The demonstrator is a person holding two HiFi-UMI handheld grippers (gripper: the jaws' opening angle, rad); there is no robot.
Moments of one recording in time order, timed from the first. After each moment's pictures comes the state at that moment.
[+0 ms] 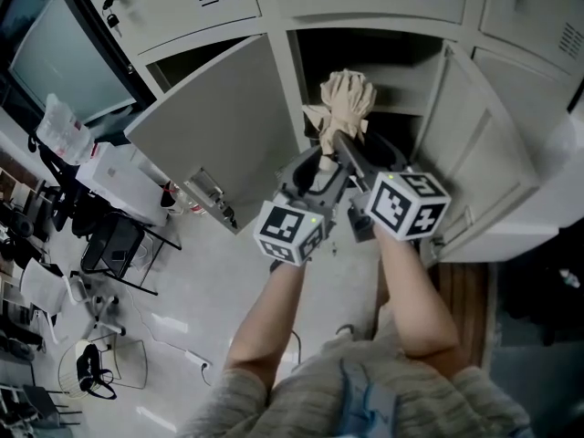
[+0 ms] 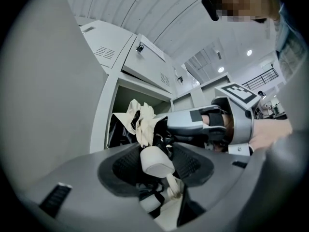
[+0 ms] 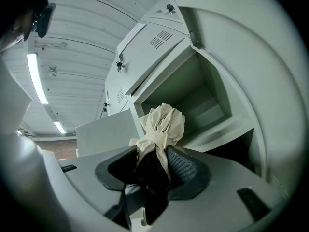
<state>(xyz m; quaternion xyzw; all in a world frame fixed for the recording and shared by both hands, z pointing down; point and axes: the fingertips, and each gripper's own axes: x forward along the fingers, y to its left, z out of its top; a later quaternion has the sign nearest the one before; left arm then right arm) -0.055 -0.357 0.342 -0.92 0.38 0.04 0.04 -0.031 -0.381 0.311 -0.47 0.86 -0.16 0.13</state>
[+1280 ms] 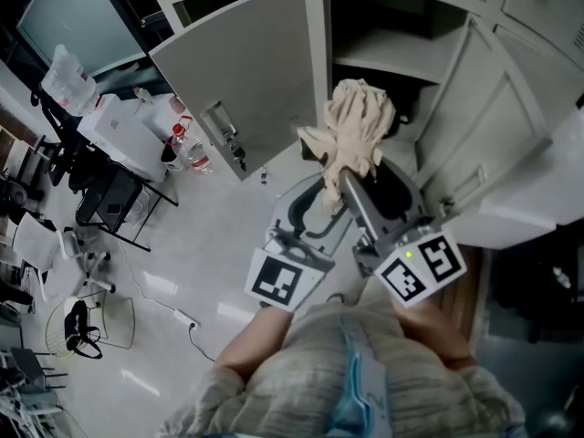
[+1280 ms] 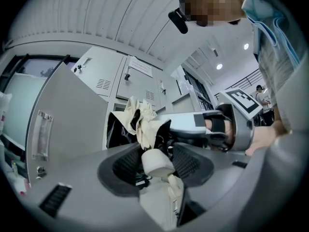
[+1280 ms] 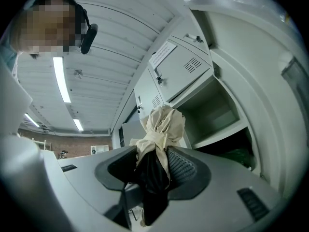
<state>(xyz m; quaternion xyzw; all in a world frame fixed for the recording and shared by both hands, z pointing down) -0.085 -0.195 0.340 -0.90 0.42 0.06 0.06 -0.063 -0.212 0.313 -0.40 0.90 -0.08 0.14</state>
